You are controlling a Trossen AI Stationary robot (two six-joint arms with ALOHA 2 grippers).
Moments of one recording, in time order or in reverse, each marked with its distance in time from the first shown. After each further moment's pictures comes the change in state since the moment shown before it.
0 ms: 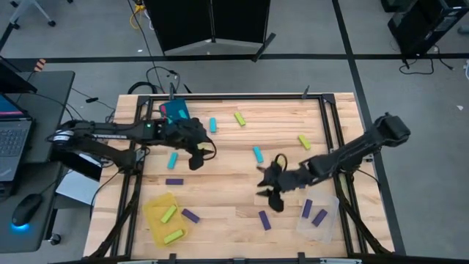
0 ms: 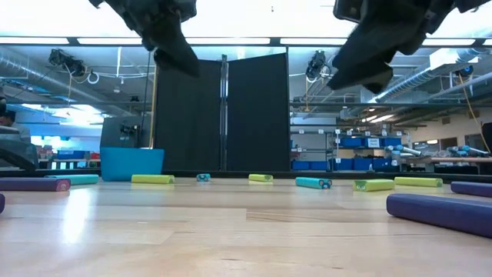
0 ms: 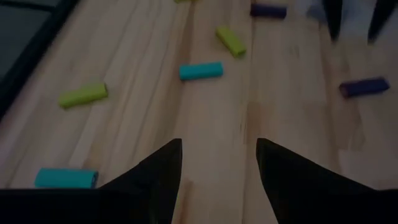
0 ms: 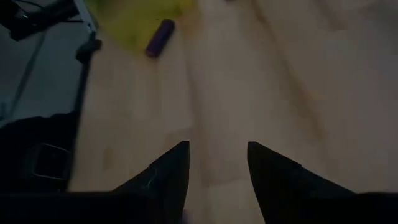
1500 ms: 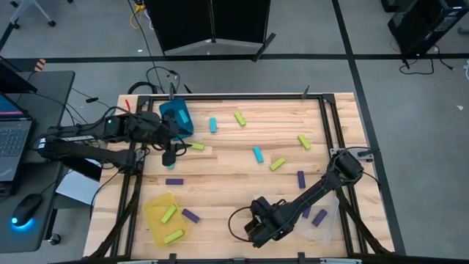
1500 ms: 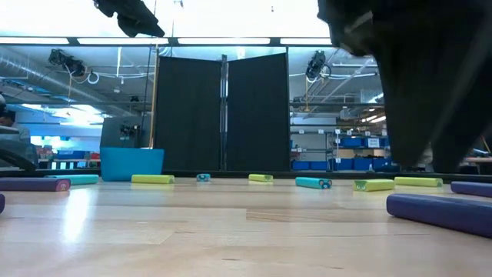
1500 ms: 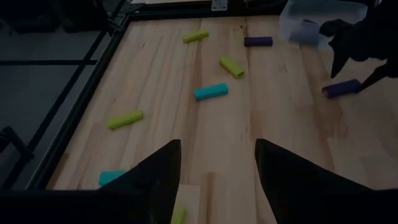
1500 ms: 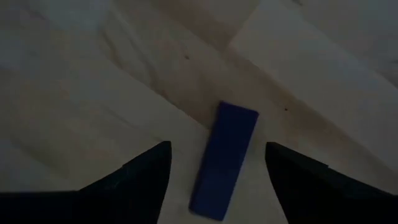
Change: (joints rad) left arm 0.001 -0.344 0.000 -0.205 -0.031 0.133; right arm 0.233 0.711 0.838 -0.938 -0.006 0.992
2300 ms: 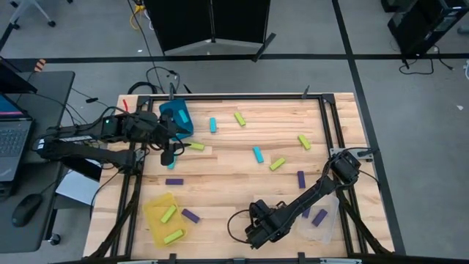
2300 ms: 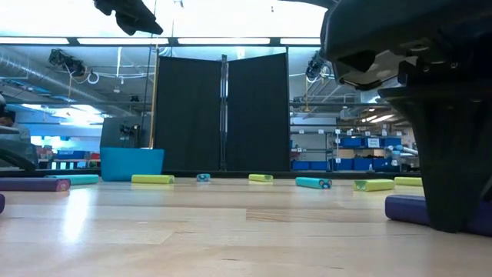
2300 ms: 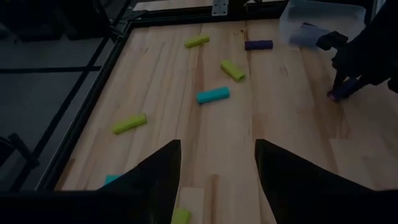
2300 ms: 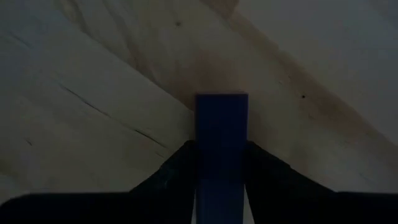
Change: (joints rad) left arm 0.001 -0.018 0.000 0.000 -0.005 0.023; right arm 0.004 0.076 -0.003 0.020 -0.070 -0.025
